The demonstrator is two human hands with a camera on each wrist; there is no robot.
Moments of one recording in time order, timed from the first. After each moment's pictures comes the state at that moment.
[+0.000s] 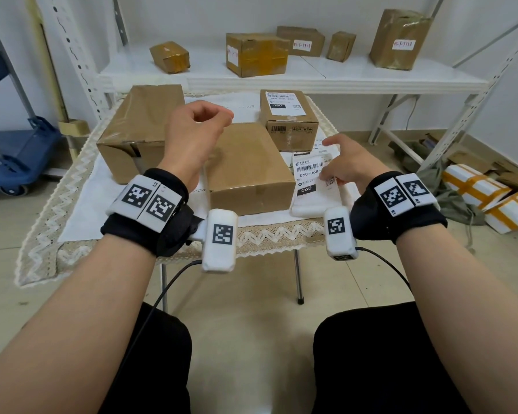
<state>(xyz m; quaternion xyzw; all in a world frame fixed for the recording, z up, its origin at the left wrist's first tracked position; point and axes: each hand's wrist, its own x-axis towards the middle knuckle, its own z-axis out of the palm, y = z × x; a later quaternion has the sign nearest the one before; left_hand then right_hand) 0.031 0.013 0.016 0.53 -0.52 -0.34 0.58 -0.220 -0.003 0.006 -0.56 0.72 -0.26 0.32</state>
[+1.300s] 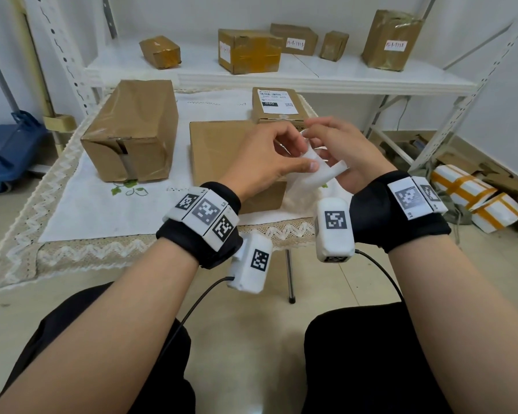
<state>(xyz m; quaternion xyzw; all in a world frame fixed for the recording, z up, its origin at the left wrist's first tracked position) -0.048 0.020 -0.002 0.39 -0.71 -0.37 0.45 -0.201 0.015 0.025 -0.47 0.58 -0.47 0.47</state>
